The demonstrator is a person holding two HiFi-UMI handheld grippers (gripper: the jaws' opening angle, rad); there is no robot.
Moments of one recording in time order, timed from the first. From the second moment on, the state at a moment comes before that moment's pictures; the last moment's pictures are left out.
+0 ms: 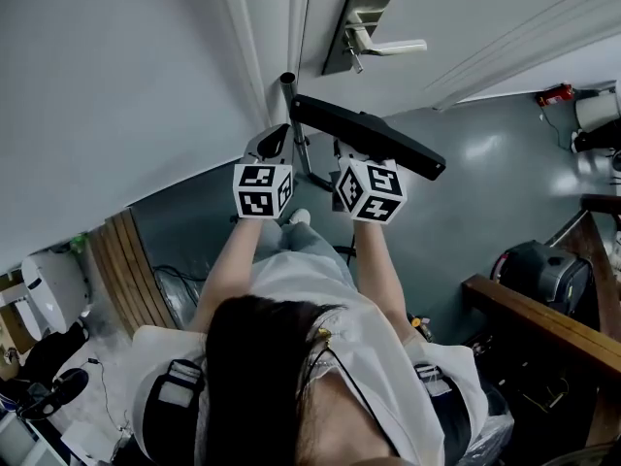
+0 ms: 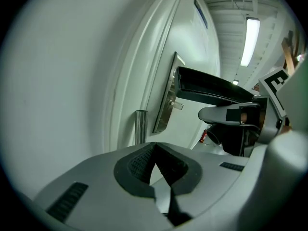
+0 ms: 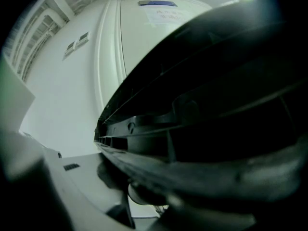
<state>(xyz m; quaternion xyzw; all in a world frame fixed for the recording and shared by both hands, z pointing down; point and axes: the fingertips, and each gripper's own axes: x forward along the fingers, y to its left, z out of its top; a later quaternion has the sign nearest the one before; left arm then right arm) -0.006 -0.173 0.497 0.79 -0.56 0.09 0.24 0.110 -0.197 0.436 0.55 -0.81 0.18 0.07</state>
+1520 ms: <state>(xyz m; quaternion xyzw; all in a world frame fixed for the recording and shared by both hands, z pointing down) 0.004 -0.251 0.559 0.77 -0.55 0.15 0.27 0.109 -0.271 0.430 0.54 -0.82 0.18 0.07</state>
